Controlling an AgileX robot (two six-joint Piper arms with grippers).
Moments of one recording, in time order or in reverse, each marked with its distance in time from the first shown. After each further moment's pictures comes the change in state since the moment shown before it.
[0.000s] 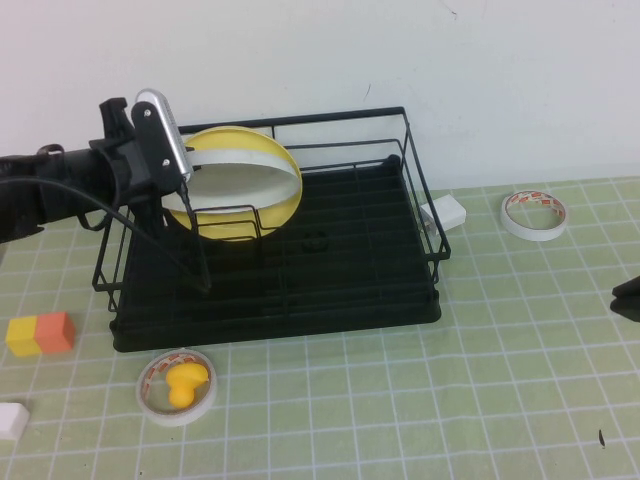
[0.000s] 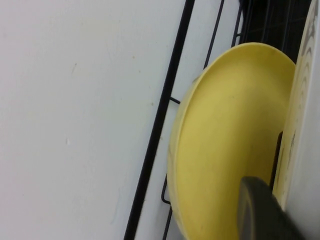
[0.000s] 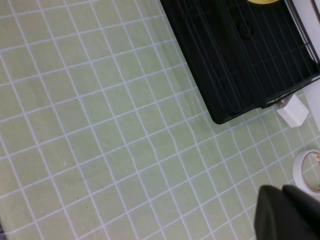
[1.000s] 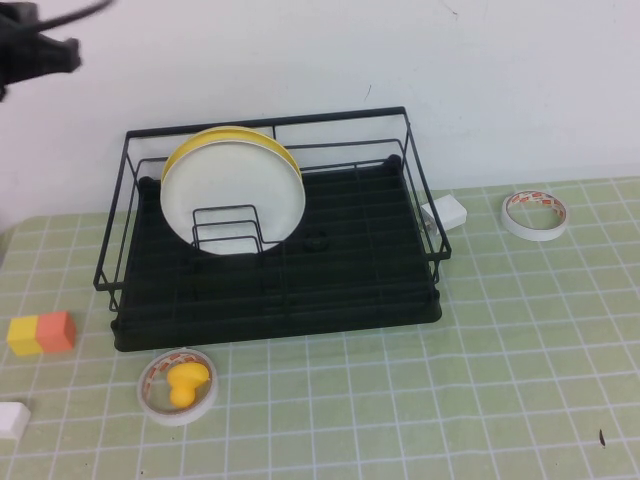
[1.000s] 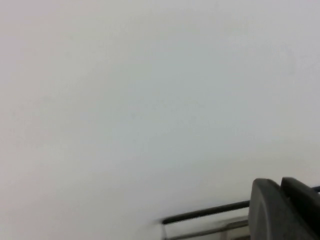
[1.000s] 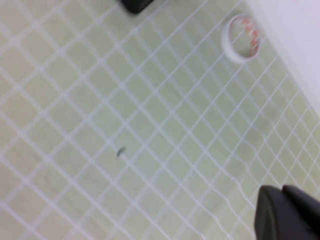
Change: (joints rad) right arm 0.000 -0.091 0.014 -0.342 0.197 0.389; left arm -0.014 -0.473 0.098 -0.030 -0.438 -1.081
